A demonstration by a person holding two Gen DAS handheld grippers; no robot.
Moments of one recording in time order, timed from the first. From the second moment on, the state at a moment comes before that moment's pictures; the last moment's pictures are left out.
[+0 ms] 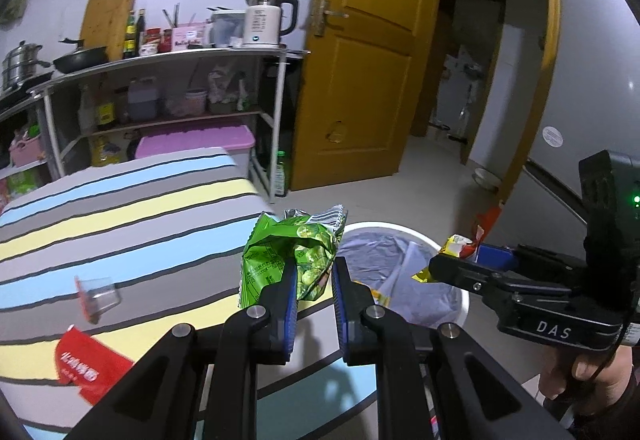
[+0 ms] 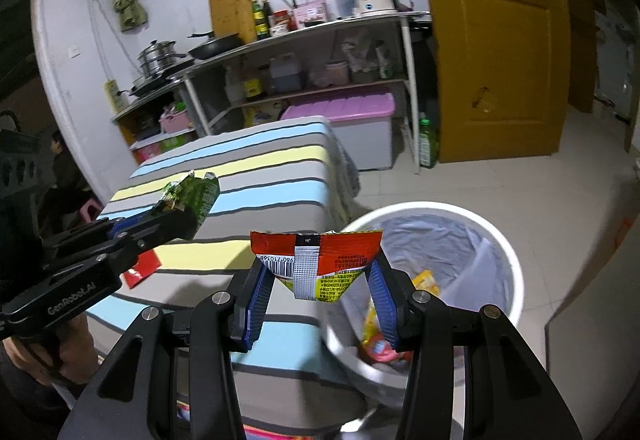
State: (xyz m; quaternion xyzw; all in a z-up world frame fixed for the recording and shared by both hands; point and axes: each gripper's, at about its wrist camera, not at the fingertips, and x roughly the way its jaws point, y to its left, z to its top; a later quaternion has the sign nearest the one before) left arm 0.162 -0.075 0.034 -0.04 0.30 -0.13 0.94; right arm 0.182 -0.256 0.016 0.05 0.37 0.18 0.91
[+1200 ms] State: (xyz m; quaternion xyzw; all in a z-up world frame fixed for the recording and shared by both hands) left arm 0.229 -0.157 -0.024 -0.02 0.36 -0.22 0.90; right arm 0.210 -0.328 -0.036 0.08 0.42 0.09 0.90
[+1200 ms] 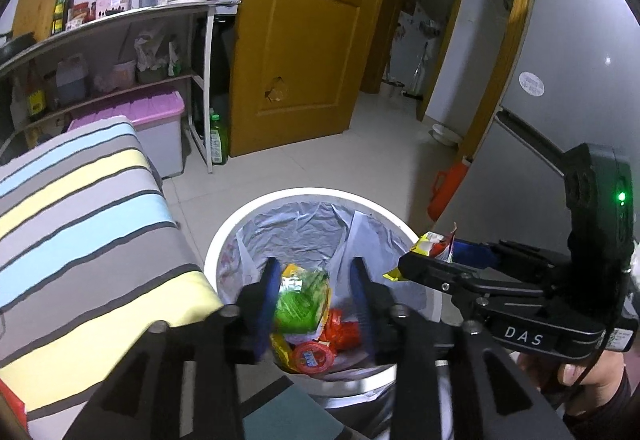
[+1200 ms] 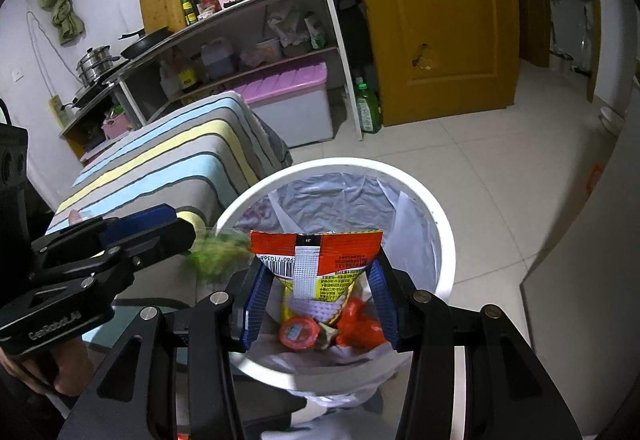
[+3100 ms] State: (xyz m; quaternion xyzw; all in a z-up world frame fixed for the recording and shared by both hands) left arm 0.184 -0.108 0.009 -0.05 0.32 -0.19 0.93; right arm 0.196 -0.304 -0.003 0.02 0.36 0.09 0.93
